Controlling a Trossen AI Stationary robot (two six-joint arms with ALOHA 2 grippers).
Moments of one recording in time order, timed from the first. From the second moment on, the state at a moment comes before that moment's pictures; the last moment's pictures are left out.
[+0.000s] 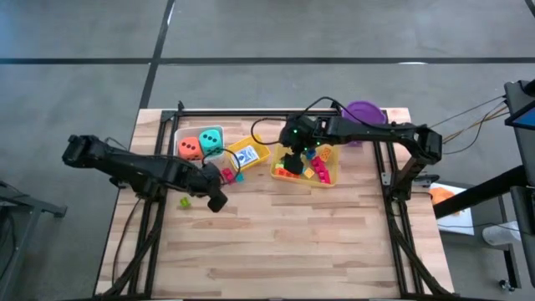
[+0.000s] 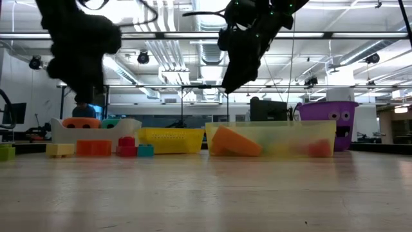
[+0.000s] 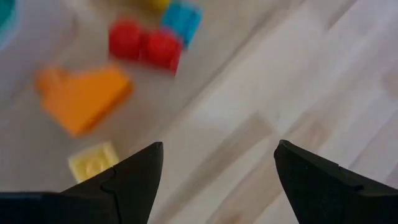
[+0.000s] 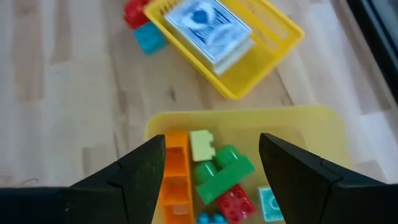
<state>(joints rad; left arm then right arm) -0.18 1.21 0.82 -0.85 -0.20 -0.96 -0.28 1.69 1.34 -0.59 -0.08 0.01</state>
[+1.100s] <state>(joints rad) -0.04 1.24 0.47 -0.70 -0.19 -1.06 -0.17 1.67 1.31 -0.54 0.04 -0.04</state>
